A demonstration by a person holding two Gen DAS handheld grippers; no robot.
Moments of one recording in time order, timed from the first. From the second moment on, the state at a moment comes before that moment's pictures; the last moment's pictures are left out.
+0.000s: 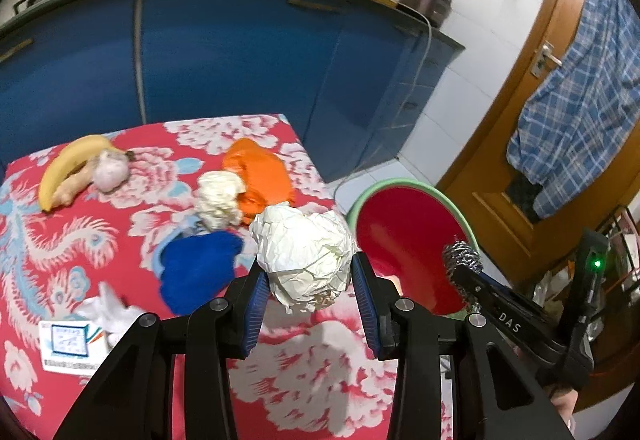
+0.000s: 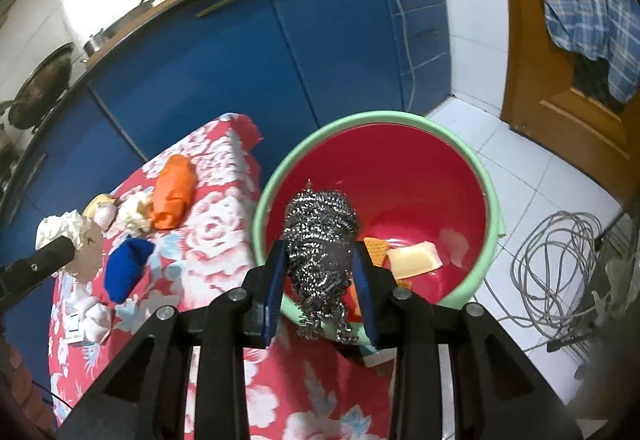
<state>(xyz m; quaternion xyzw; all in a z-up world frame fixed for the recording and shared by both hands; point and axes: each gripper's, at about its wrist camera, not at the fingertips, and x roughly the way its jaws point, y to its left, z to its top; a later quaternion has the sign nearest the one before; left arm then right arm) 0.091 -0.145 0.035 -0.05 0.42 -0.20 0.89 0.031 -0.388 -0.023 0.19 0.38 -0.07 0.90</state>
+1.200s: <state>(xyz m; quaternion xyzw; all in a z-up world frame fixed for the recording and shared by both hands) 0.113 -0.271 -0.016 0.03 0.45 -0.27 0.85 -0.008 -0.438 -0.020 0.22 0.34 -0.11 0.91</state>
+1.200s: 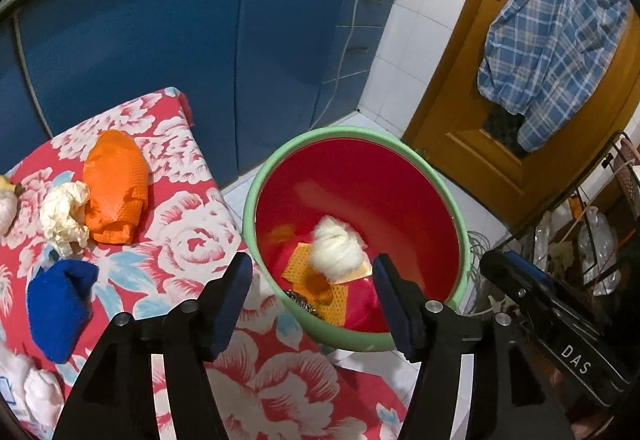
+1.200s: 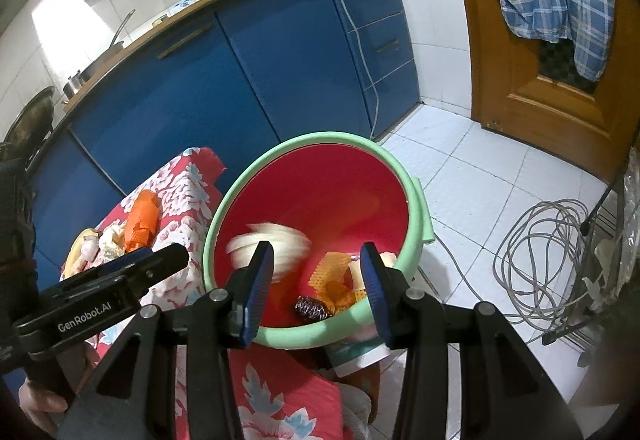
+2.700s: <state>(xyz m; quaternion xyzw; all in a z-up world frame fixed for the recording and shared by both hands) 0.042 0.005 -0.007 -0.12 0.46 -0.02 0.88 0.005 -0.288 0.008 0.17 0.36 0.04 0.92</state>
